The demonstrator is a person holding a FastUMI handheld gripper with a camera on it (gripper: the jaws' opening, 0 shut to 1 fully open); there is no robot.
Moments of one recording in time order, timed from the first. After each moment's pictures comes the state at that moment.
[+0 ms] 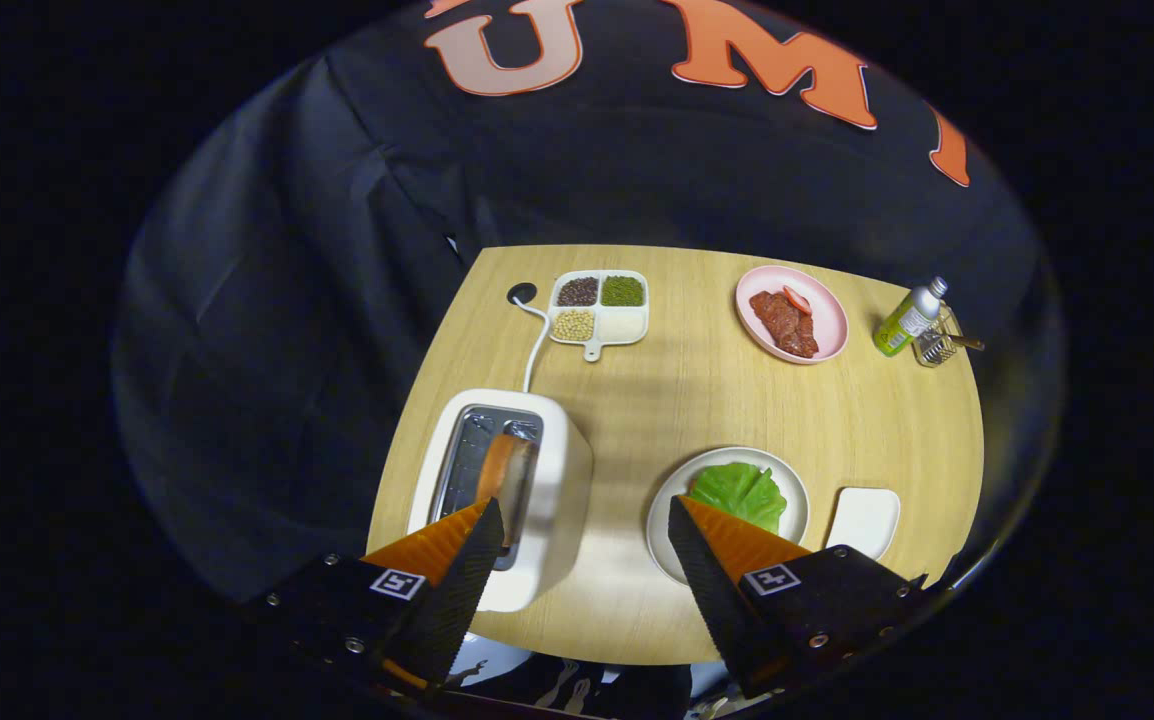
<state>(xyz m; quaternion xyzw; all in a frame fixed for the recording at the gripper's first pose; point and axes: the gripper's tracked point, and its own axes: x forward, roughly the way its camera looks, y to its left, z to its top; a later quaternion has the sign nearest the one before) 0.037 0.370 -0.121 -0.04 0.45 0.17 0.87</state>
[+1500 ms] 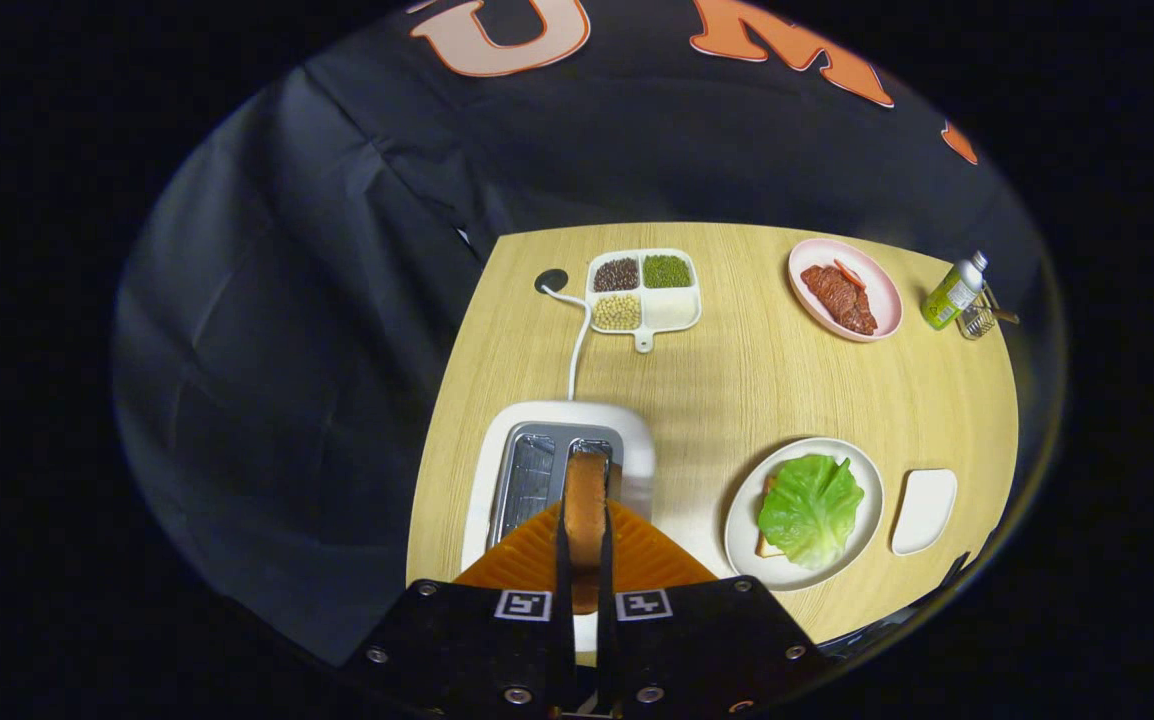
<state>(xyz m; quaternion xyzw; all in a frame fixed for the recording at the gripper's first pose) 0.047 0.412 -0.138 0.02 0.48 0.17 0.86</state>
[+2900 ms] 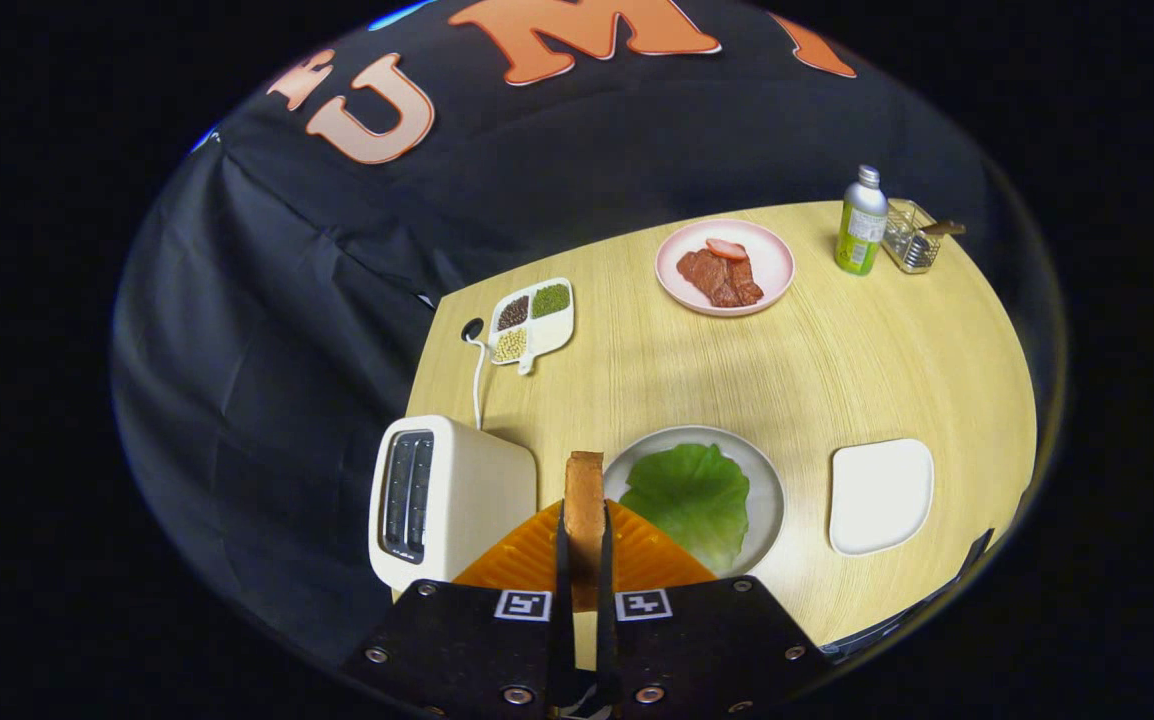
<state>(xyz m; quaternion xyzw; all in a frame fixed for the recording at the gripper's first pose) 0.063 0.227 -0.174 0.13 0.46 0.17 0.86</state>
